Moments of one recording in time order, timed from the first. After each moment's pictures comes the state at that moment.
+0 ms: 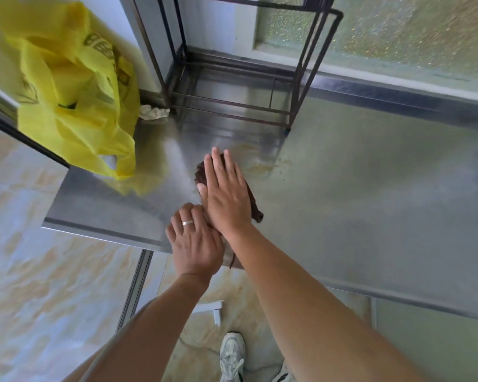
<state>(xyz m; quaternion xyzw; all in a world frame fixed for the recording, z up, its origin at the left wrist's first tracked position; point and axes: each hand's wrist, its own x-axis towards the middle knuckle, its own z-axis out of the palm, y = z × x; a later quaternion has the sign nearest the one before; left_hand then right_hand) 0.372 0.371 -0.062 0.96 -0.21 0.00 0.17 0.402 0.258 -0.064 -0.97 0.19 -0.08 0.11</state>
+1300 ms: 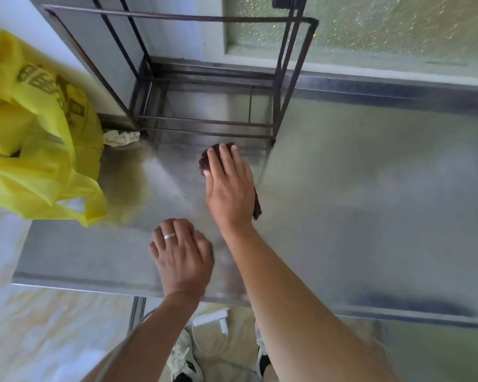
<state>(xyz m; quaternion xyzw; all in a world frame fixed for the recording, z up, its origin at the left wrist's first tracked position) 0.407 0.339 -0.053 0.96 -0.21 0.02 0.19 0.439 0.194 -0.079 -0.91 0.31 -0.21 0.16</state>
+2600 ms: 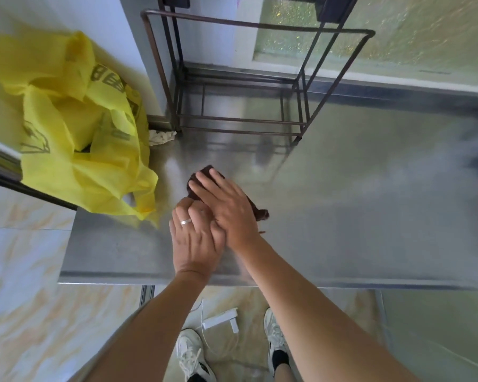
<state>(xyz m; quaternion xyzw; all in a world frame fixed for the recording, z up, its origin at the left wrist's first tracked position) 0.473 0.389 -0.053 0.90 -0.33 0.04 0.27 0.445 0.278 -0.066 -0.96 0.14 -0.15 0.18</state>
